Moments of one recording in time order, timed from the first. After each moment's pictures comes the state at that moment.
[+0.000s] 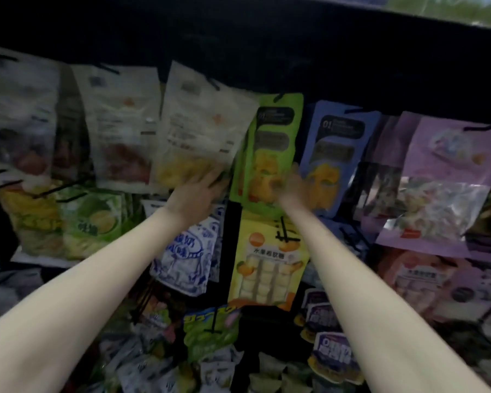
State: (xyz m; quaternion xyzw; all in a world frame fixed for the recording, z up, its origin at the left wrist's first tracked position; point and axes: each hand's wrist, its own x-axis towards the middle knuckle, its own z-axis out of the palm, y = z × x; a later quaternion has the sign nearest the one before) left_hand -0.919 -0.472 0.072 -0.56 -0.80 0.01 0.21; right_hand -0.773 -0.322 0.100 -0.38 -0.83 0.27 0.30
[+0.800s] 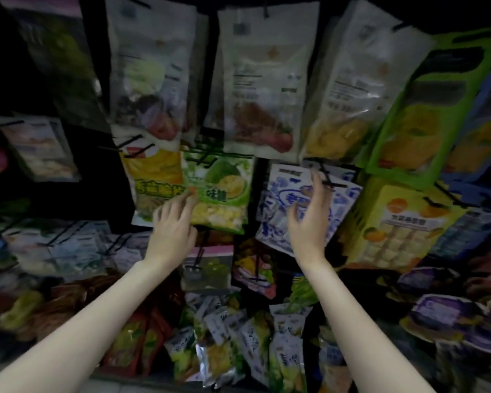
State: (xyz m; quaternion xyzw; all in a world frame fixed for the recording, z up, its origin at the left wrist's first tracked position) left_hand -1.094 -0.720 -0.077 -0.47 -0.84 -0.23 0.17; right_hand -0.916 -0.565 -0.027 -0.28 -0.79 0.24 0.49
